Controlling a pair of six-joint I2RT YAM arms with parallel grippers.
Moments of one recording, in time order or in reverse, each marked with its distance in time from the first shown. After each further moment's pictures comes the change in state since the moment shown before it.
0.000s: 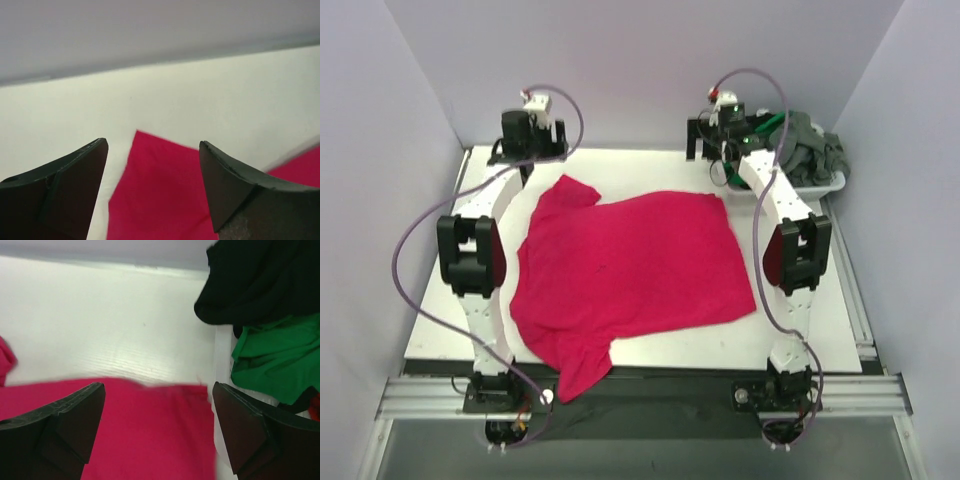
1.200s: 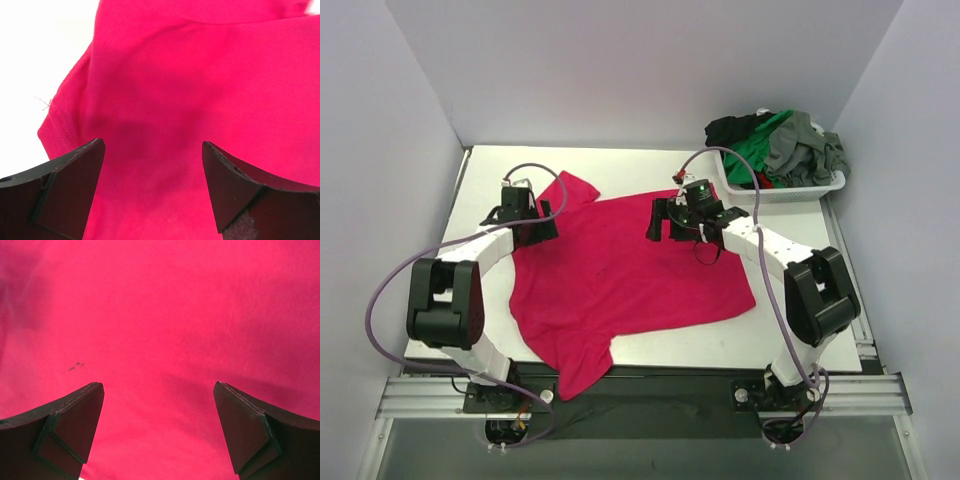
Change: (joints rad) left arm -0.019 -0.440 -0.822 -0.137 -0.248 -0.329; right arm 0.249 -0.416 -0.887 0.276 -0.166 0.277
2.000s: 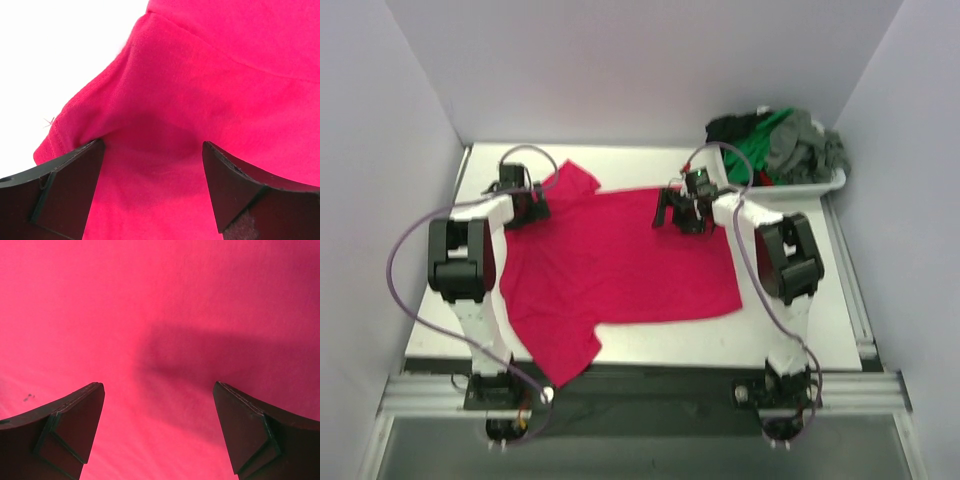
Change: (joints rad) left arm 0.091 0.360 0.335 -0.097 -0.020 0.018; right arm -0.100 0.341 0.246 -0.093 -0.039 0.076
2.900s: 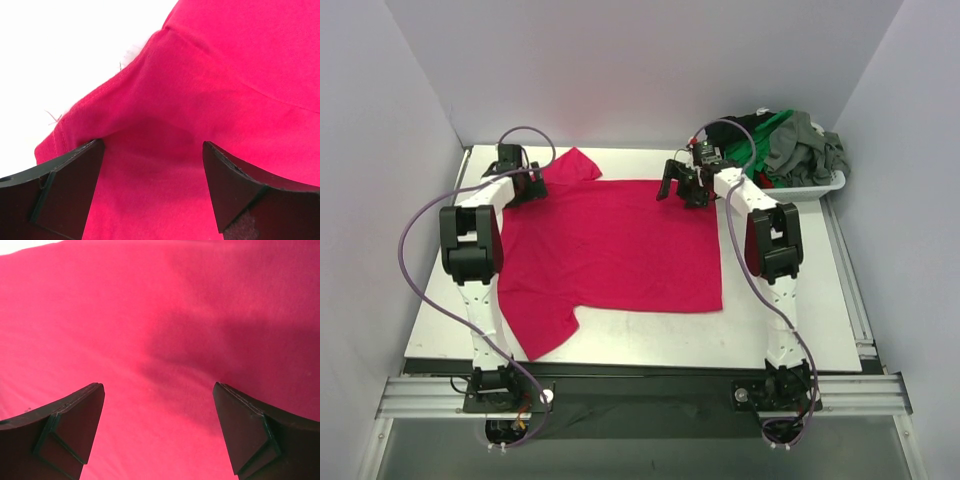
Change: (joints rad) left arm 0.029 0.270 0.415 -0.079 -0.003 0.036; right arm -0.098 0.318 0.545 -0.234 -0.056 -0.018
